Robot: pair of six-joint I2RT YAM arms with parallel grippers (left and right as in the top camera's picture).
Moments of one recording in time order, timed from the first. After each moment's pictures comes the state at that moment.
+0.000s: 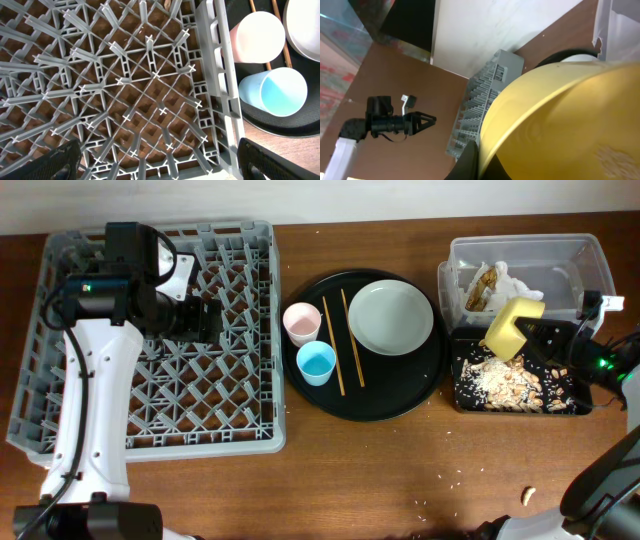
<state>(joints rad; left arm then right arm) -0.01 1.67 1.75 -1.25 0.11 0.11 -0.67 1.70 1.19 -0.83 -1.49 -0.19</state>
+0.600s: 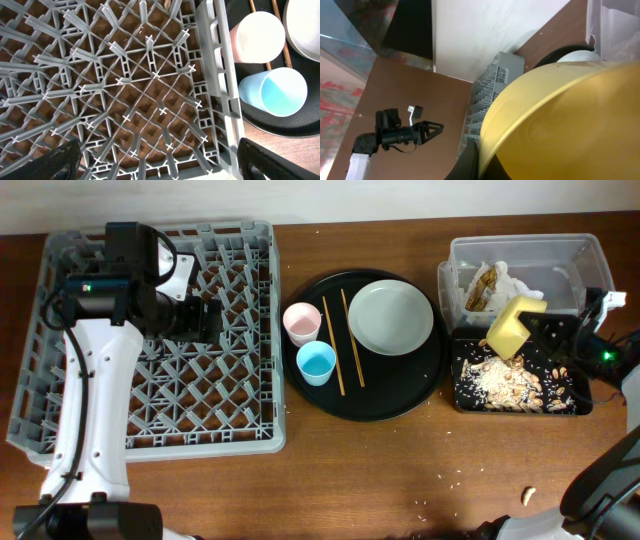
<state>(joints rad) -0.01 1.67 1.75 -1.25 0.11 0.11 -0.67 1.70 1.19 -0.69 -1.49 0.03</state>
